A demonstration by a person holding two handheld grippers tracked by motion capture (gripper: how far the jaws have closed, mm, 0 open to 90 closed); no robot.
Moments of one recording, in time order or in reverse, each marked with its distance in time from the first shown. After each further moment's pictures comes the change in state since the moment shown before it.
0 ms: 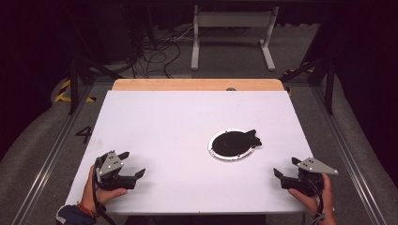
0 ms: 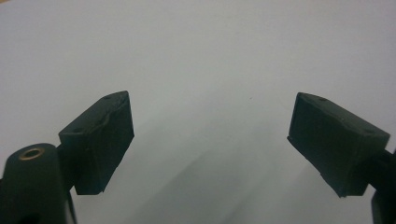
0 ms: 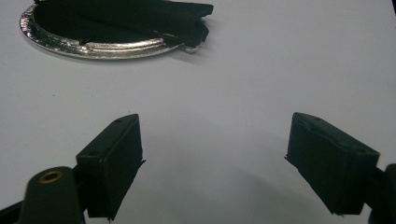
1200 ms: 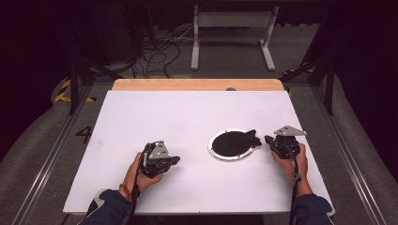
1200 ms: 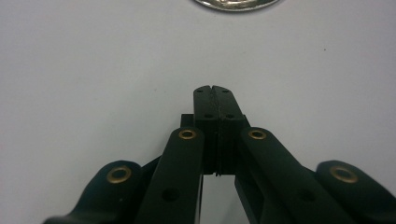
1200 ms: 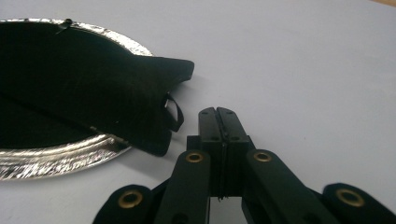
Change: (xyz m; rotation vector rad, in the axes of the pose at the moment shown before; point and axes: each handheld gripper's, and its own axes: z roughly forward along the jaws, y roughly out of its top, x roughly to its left) left arm -0.050 0.070 0.084 0.114 -0.267 0.130; right arm -0.014 0.066 0.092 0.081 -0.029 -0.021
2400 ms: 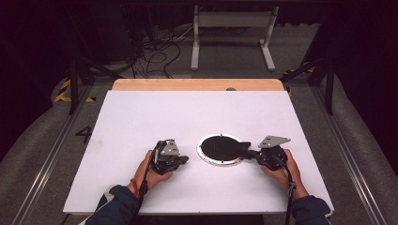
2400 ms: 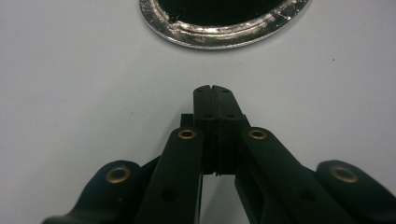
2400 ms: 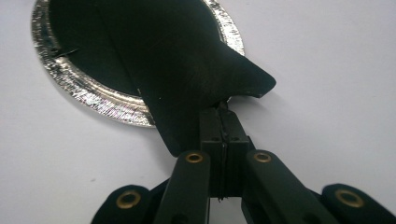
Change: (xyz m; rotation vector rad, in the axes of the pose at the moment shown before) left arm 0.002 0.009 0.028 0.029 -0.043 -0.017; right arm 0.048 -0.004 -0.009 0.084 0.277 -0.180
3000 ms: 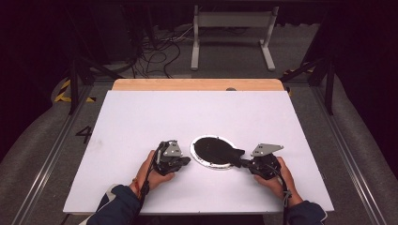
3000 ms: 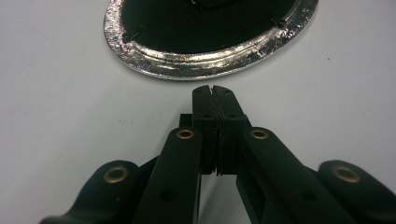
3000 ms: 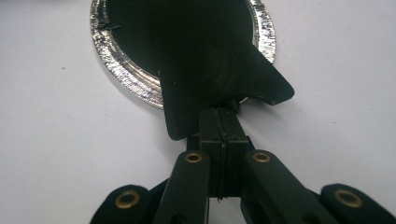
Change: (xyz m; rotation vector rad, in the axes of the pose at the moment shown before) left arm -0.005 0.003 0.006 0.009 -0.012 0.018; right arm 0.035 0.002 -0.001 0.006 0.085 -0.014
